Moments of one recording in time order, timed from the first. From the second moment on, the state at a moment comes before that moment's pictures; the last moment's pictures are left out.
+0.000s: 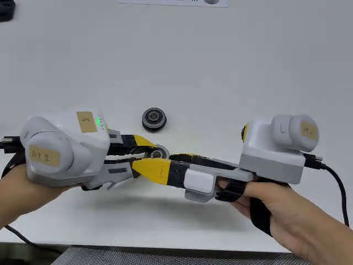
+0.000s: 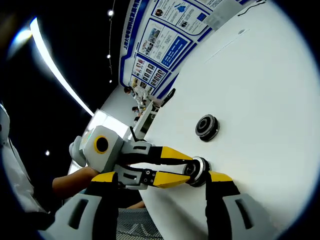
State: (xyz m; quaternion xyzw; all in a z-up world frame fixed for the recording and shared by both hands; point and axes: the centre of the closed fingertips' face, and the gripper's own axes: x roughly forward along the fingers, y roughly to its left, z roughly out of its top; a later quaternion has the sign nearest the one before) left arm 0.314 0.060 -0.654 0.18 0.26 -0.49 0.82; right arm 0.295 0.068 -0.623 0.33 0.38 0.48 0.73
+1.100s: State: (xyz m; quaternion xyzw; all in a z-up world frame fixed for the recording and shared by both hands) left arm 0.313 0.057 -0.652 0.17 0.26 -0.48 0.82; right arm 0.312 0.049 -0.653 0.34 0.41 0.41 0.74
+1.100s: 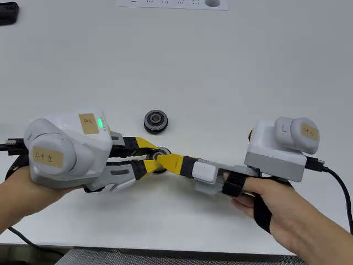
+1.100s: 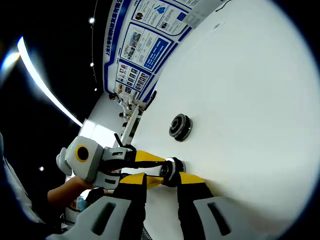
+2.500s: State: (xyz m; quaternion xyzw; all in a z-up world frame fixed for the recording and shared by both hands) left arm 0.314 0.060 -0.653 0.17 0.26 -0.48 0.82; right arm 0.316 0.044 -0.658 0.31 0.43 0.39 0.75
